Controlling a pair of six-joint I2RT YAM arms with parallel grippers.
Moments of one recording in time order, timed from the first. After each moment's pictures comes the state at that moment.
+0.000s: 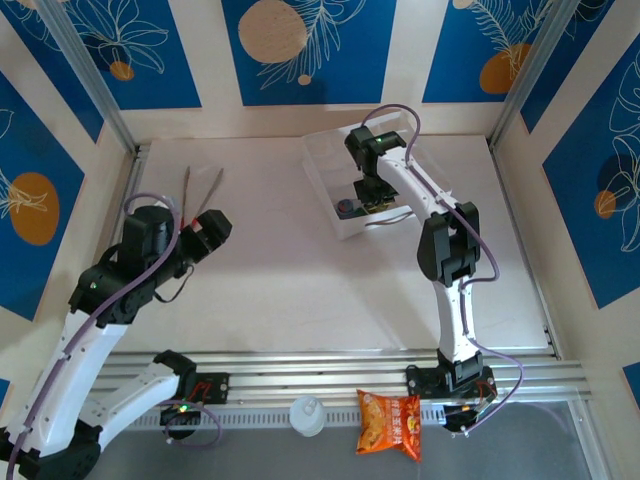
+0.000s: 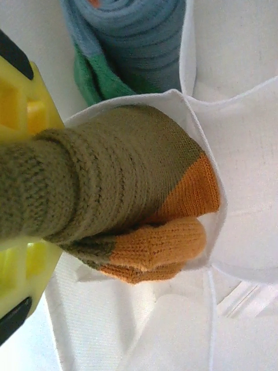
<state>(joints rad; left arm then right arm) -0.45 0.83 1.18 -0.97 -0.08 -0.92 0.40 2.17 2.06 -1.34 0.25 0.19</state>
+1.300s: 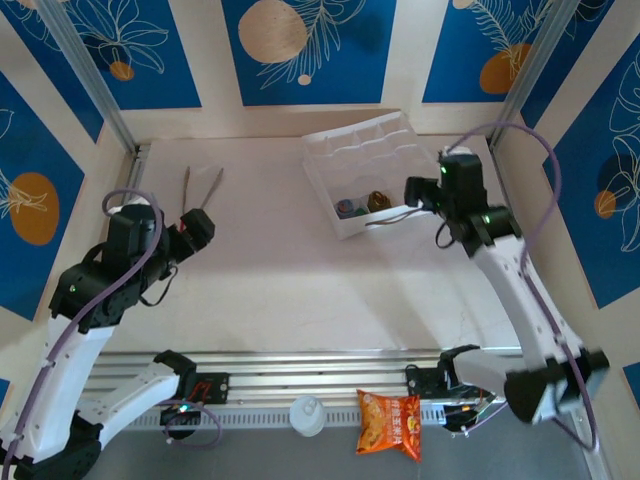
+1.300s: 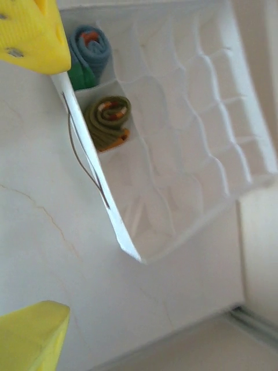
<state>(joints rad) -0.45 0.86 1.33 -1.18 -0.30 -0.83 0.25 1.12 1.19 -0.69 0.31 0.23</state>
